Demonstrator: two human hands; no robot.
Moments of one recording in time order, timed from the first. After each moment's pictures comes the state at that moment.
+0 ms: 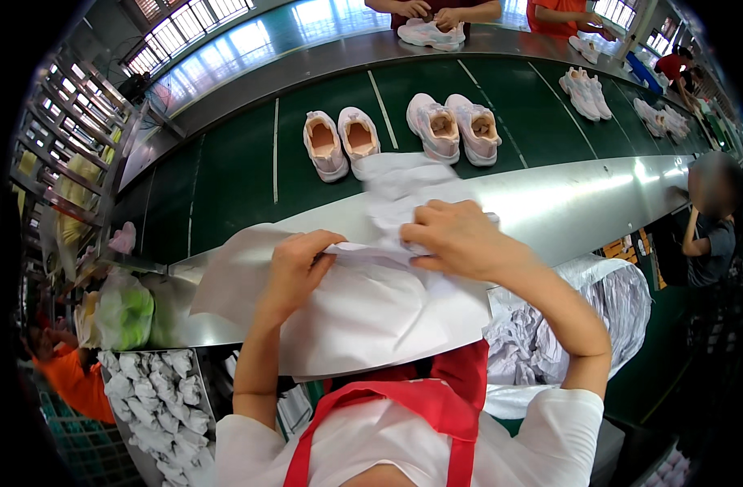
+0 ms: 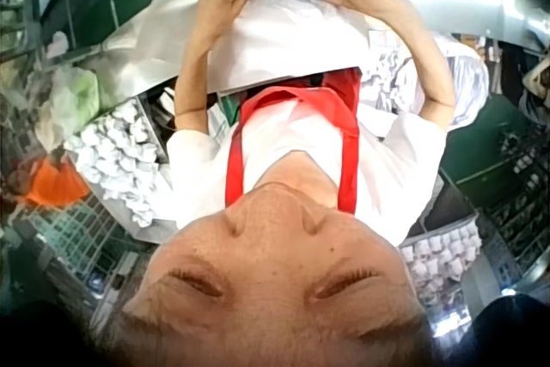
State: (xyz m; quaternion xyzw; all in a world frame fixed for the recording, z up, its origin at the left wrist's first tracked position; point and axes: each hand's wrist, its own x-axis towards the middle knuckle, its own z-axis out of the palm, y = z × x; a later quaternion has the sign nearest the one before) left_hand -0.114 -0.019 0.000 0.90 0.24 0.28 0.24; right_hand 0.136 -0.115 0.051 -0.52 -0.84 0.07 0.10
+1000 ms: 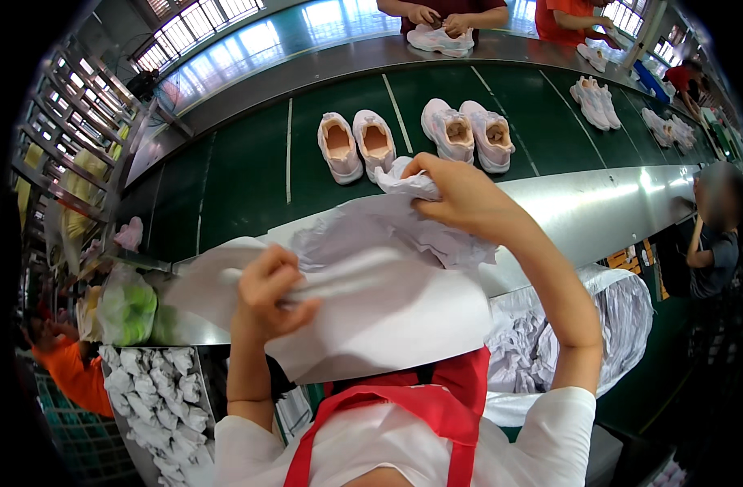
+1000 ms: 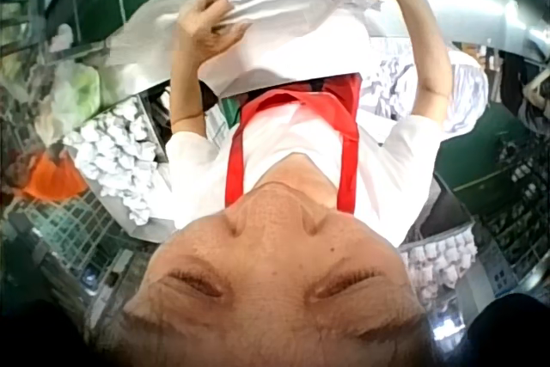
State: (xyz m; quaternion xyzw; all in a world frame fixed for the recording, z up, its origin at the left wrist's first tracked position) left_hand -0.151 -0.038 0.044 0.91 0.17 0.34 0.17; right_hand 0.149 -0.075 0.074 -0.61 -0.70 0.26 0.28
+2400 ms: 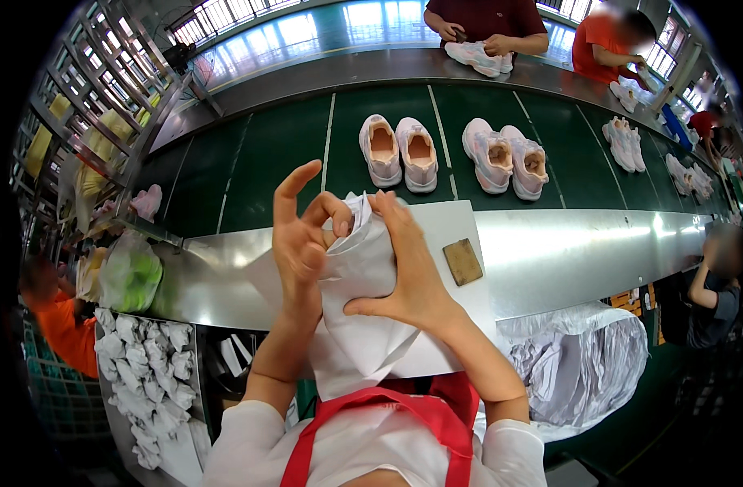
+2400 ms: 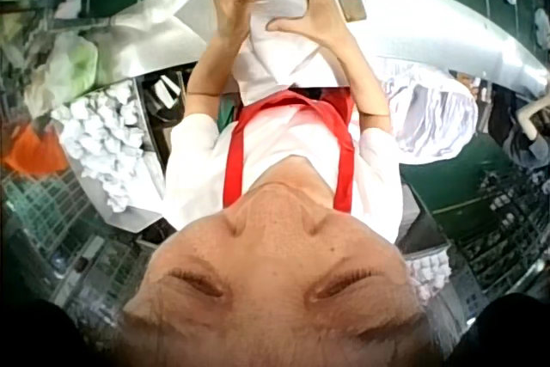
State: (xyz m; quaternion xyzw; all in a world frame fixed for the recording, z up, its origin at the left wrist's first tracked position) left_hand -0.092 -0.041 0.055 0.56 0.10 0.54 0.61; right_hand 0.053 -0.097 0.023 -0.49 -0.69 0.23 0.48
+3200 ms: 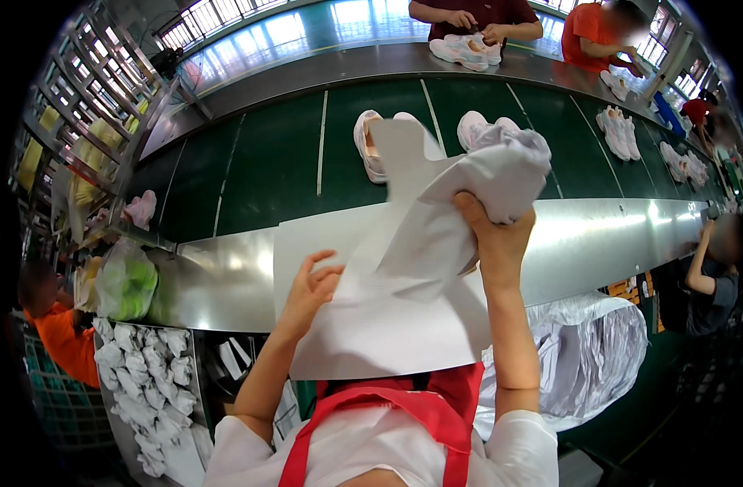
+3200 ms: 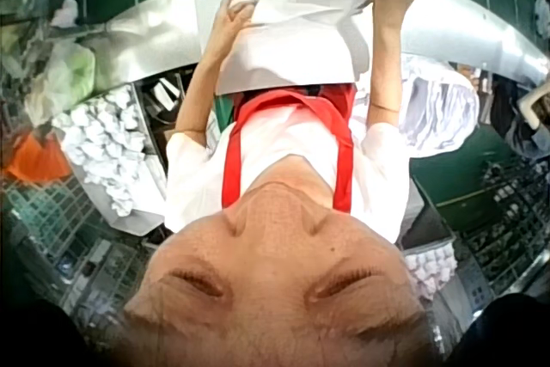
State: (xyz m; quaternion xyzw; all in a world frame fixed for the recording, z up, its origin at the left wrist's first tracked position) left_hand -0.142 -0.047 -0.054 0.49 0.33 0.27 0.76; right_hand 0.119 -0.099 0.040 -0.55 -0.36 0.16 0.73
